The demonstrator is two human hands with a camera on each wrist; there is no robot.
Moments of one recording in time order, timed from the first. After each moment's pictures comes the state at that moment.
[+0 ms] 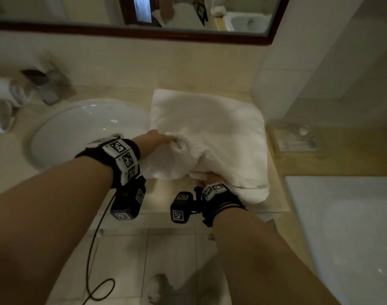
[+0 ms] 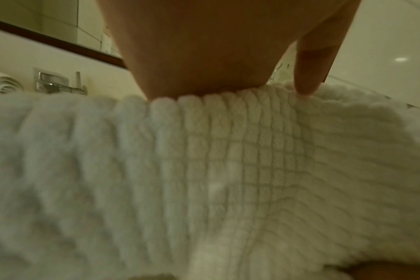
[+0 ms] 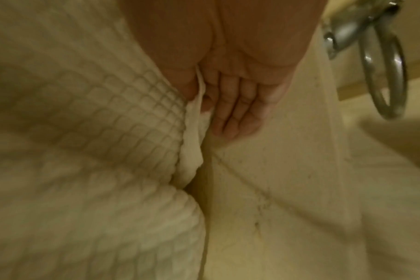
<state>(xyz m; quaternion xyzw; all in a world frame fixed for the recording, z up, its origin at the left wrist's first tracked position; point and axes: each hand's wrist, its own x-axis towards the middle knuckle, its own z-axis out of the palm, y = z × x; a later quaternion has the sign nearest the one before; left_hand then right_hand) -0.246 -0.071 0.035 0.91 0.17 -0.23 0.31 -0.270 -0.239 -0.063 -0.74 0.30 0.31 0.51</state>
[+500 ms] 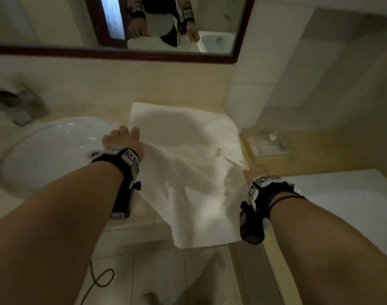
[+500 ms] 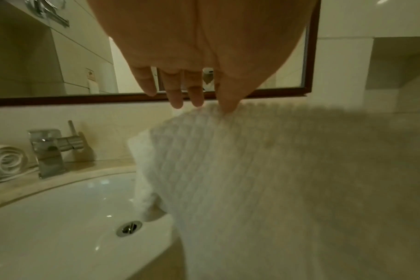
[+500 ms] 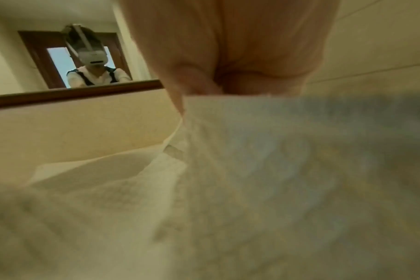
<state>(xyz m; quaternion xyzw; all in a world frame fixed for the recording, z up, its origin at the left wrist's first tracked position) -0.232 -0.072 0.040 0.98 0.13 -0.11 -0.05 -0.251 -0.372 0.005 -0.89 0.27 0.20 0.31</state>
